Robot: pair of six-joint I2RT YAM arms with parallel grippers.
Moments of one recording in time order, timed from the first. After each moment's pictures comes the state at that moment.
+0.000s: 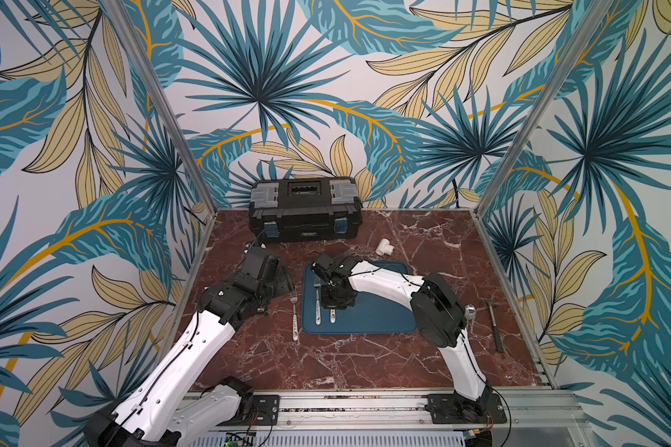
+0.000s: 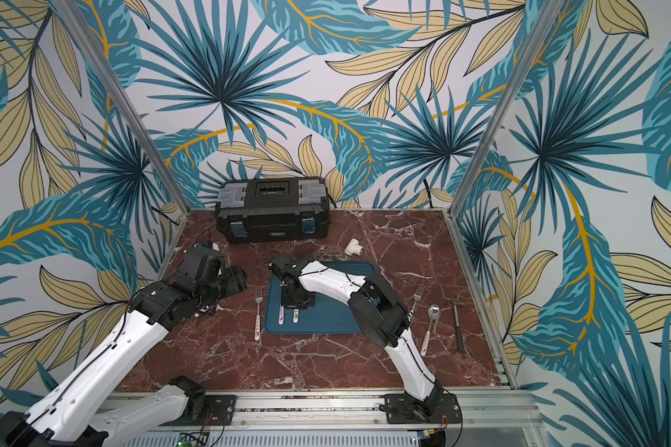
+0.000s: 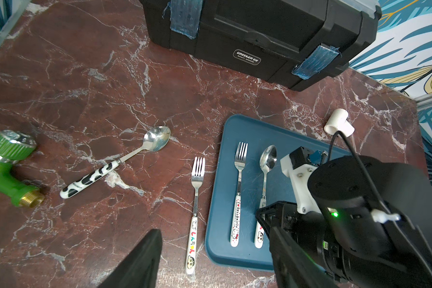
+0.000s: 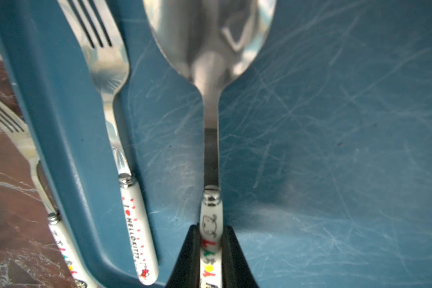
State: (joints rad) left arm -0.43 1.02 1.05 -0.86 -0.19 -0.71; right arm 0.85 2.20 1.75 -0.92 -0.01 0.85
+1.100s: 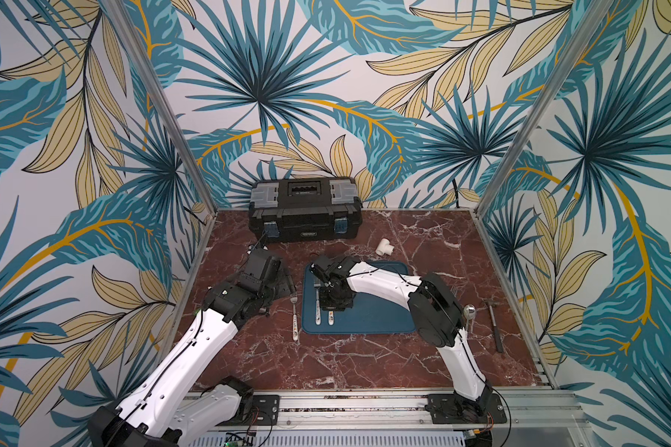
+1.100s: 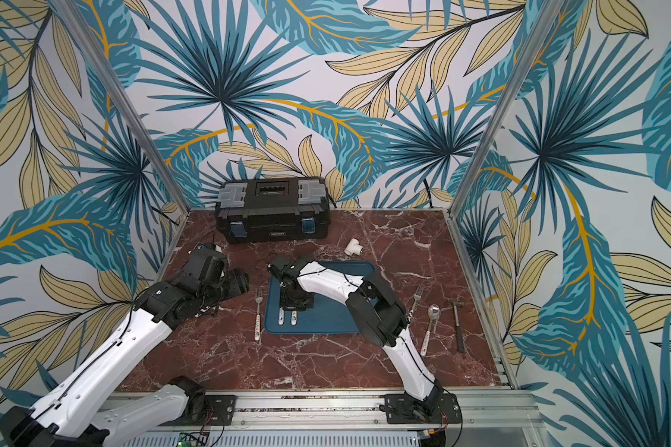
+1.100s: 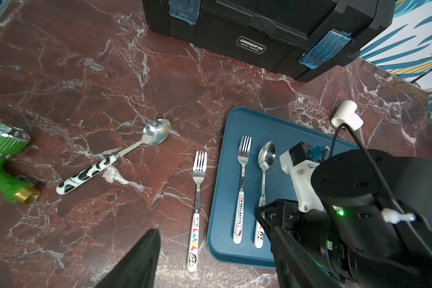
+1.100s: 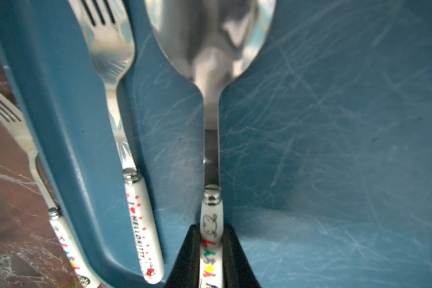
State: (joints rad) left arm -0.43 1.04 1.03 -0.85 -0.18 -0.70; right arm 0.86 2.22 1.76 -0.92 -0.05 0.85
